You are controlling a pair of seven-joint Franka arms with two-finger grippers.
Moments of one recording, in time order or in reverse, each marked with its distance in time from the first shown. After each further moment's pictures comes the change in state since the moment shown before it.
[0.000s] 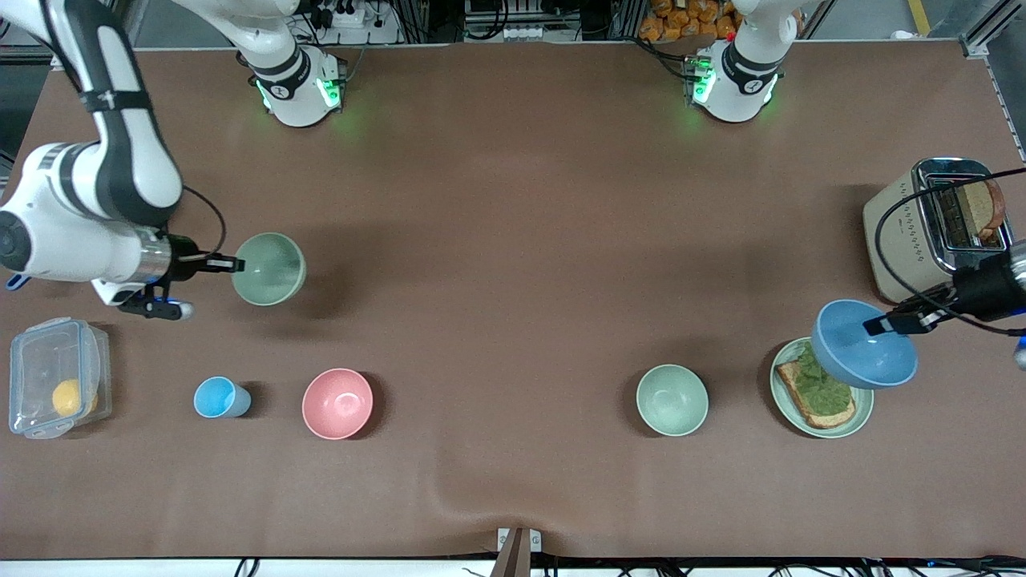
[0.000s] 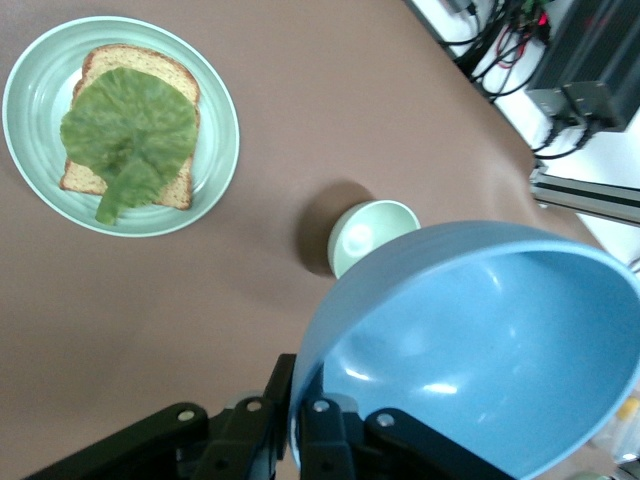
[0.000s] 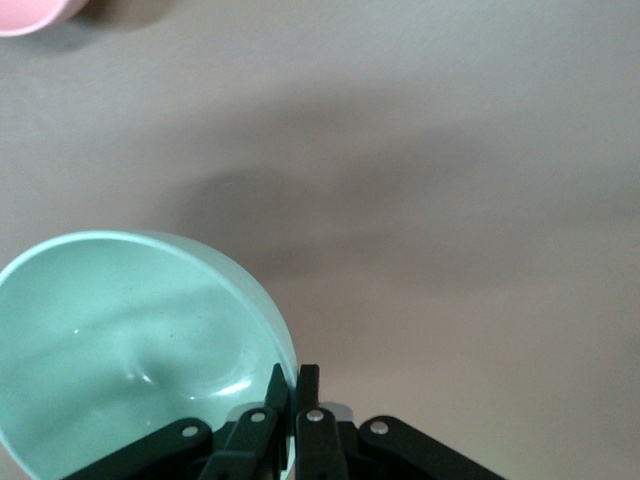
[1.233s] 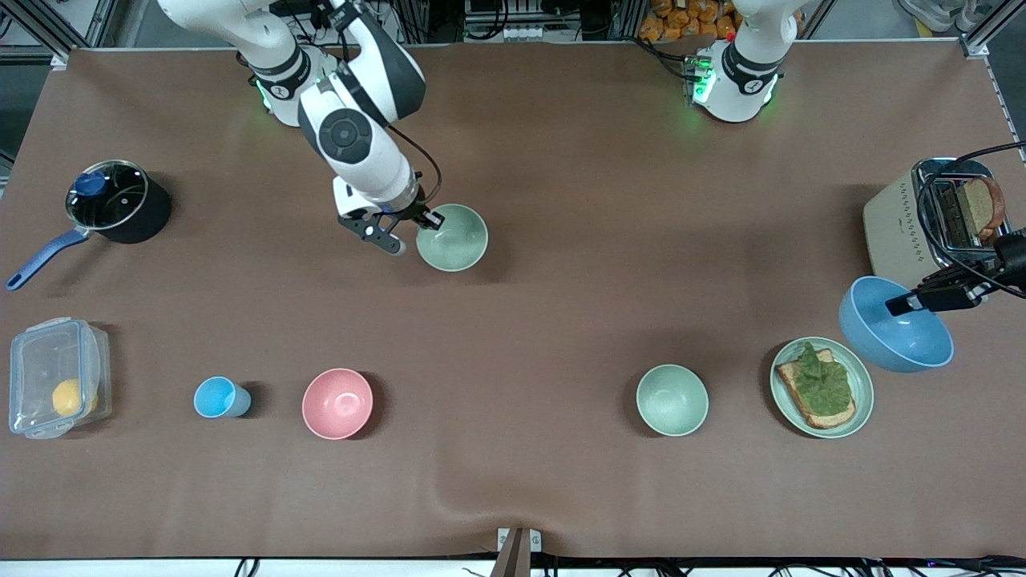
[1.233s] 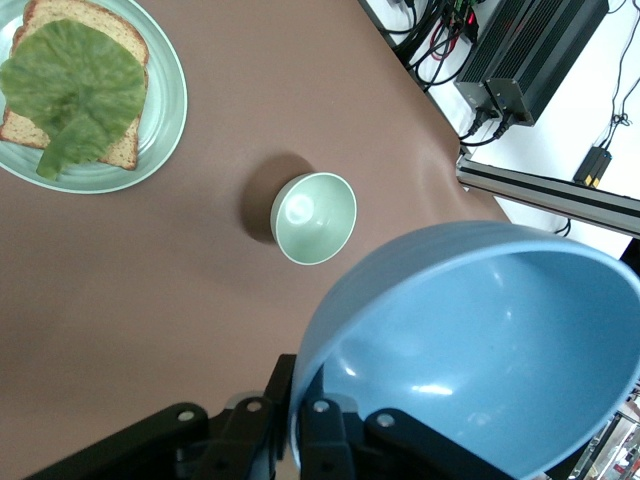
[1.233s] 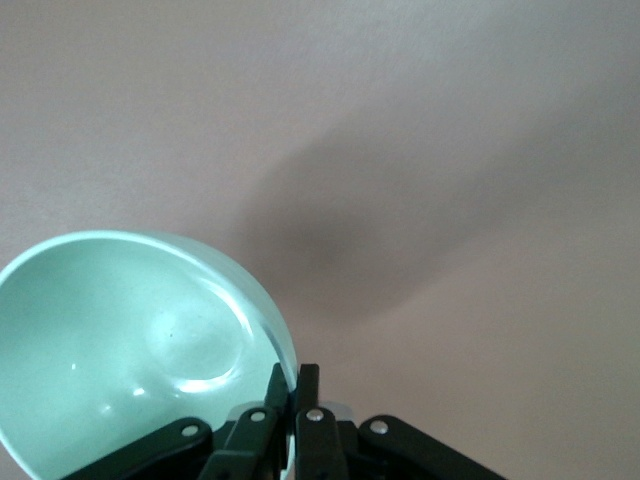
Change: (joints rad) left arm 0.044 -0.046 -0.001 -0.003 -0.136 -0.066 -0.002; right arm 0.658 -0.018 0.004 -0.162 0.003 0.405 0.969
